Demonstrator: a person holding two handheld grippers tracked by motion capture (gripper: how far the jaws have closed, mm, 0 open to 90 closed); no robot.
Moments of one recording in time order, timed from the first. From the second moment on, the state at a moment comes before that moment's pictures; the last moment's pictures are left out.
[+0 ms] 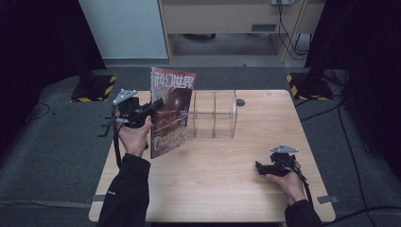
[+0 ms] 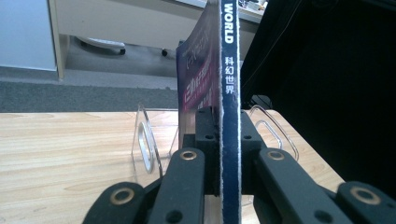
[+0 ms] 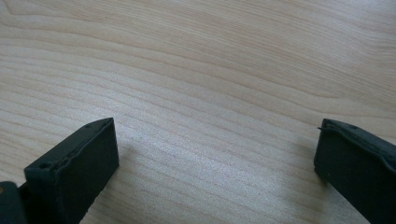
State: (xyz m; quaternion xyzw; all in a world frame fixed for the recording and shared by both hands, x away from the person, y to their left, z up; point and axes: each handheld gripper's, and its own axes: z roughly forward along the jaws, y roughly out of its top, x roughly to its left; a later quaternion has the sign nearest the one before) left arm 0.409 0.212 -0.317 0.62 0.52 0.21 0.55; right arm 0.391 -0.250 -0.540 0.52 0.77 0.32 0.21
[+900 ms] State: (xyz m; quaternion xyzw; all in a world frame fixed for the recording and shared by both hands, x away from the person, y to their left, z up) left arm 0.466 0.181 -0.354 0.60 0.54 0.27 0.53; right arm 0.391 -0.248 -0.540 0.51 0.77 0.32 0.21
